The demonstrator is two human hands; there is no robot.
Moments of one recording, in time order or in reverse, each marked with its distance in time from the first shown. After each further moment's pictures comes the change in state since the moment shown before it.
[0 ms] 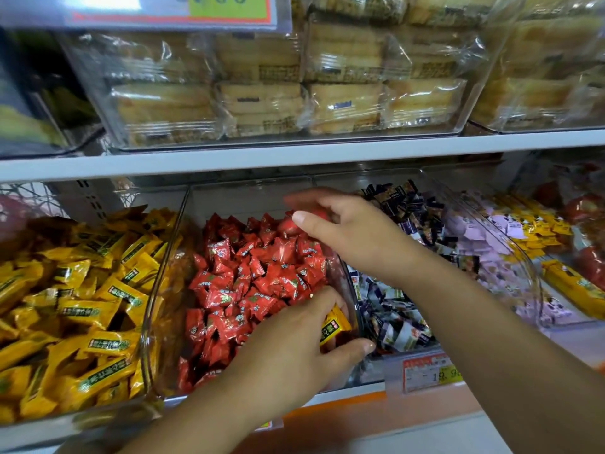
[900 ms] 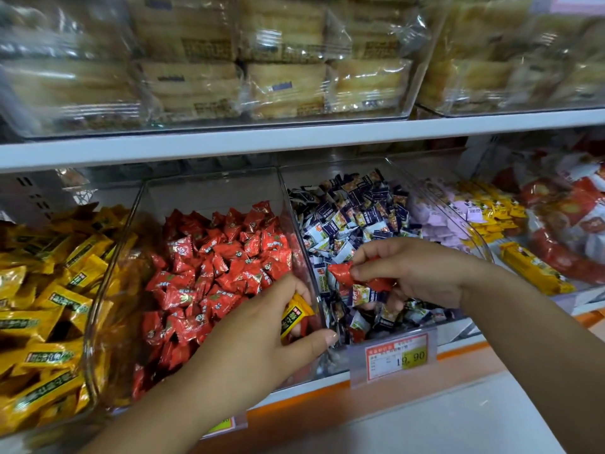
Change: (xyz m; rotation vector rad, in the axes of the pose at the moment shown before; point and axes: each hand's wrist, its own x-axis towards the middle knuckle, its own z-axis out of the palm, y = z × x) left_hand -0.001 0.005 -0.003 -0.074 -0.002 -0.026; right_hand -0.054 0.069 -0.062 0.302 -0.257 0.511
